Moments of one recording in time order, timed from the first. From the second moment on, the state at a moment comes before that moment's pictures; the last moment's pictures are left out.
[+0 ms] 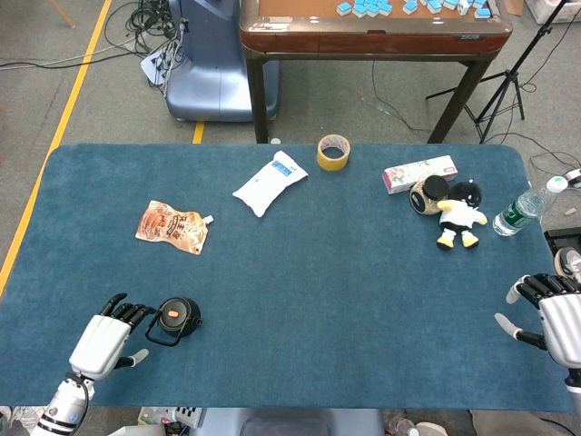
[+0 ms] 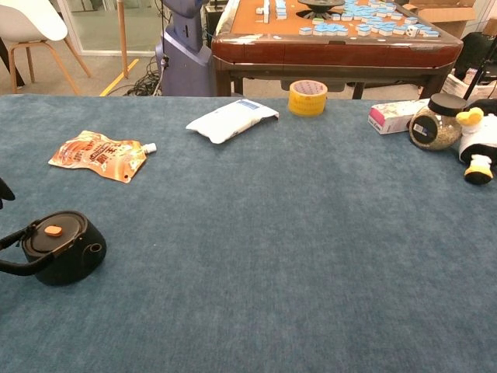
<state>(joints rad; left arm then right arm) -0.18 -1.33 0.04 -1.55 1.72 1.40 0.19 0.05 -1.04 0.05 -1.56 -1.63 1.61 0.03</state>
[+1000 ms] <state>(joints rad) -0.32 -1.36 -0.04 -1.56 1.61 1.25 0.33 0.02 -1.04 0.04 -1.53 -1.61 1.62 0.05</state>
